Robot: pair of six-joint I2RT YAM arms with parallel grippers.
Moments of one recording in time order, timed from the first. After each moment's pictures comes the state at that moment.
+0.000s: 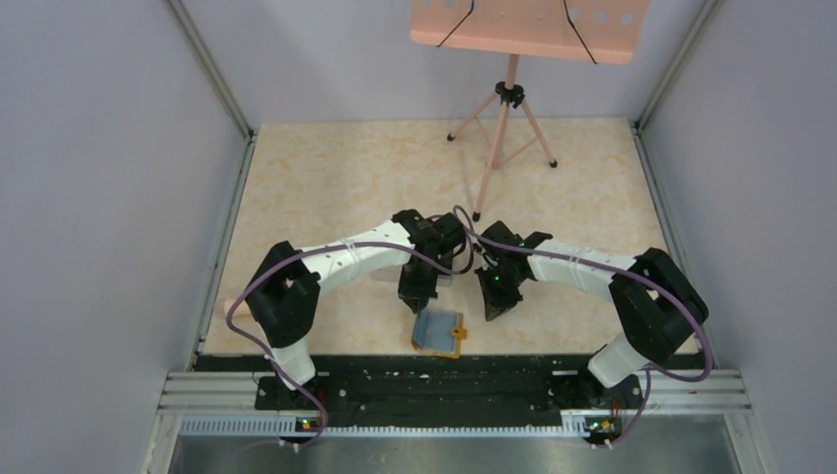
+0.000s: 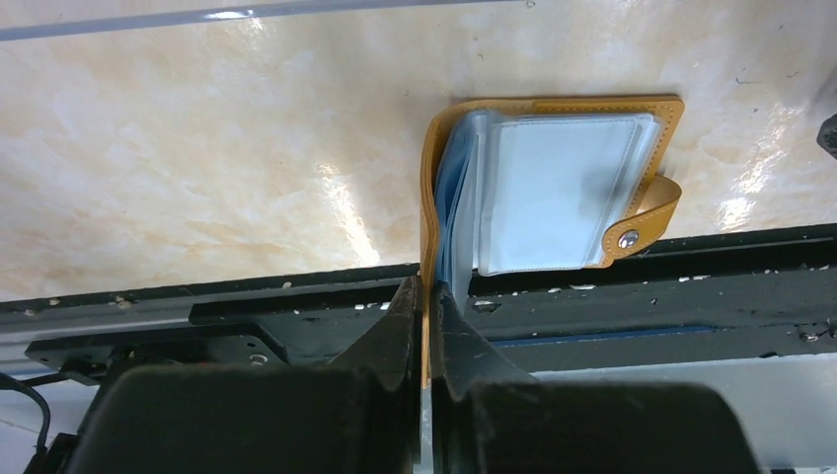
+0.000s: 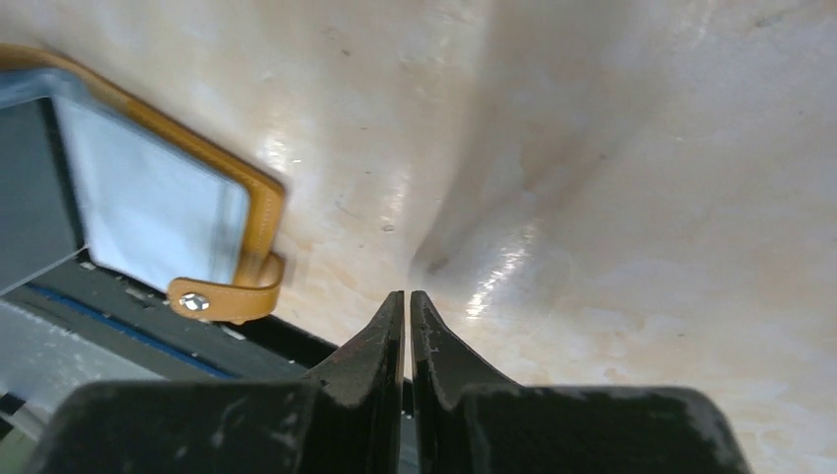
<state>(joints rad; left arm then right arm) -0.91 1.77 1.36 -1.13 0.00 -0.76 0.69 1.56 0.85 -0.65 -0.22 0.40</state>
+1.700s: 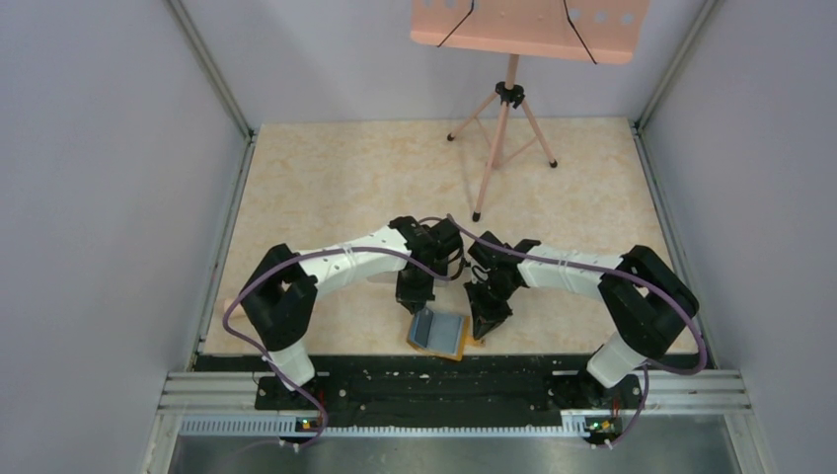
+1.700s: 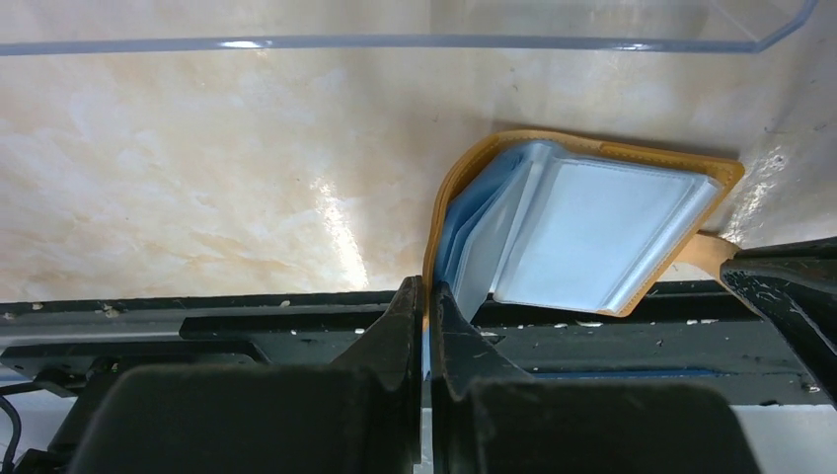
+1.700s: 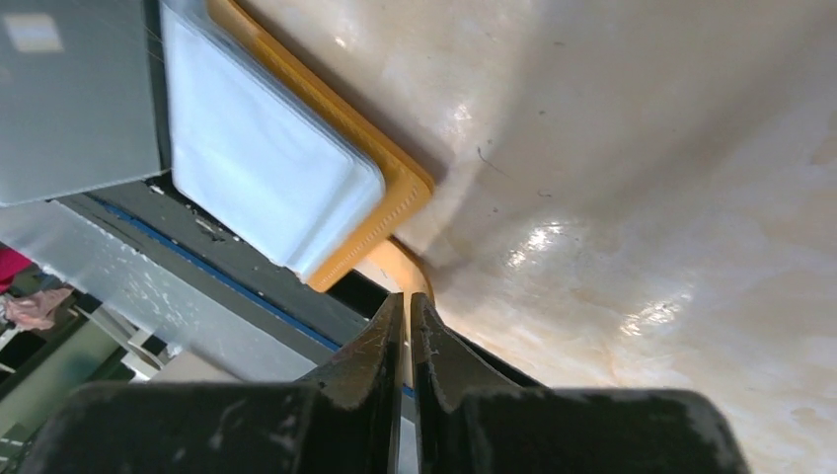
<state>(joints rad) -0.91 1.75 1.30 -1.07 -0.05 -0.82 0.76 1.60 0.84 -0.63 -0.43 0.47</state>
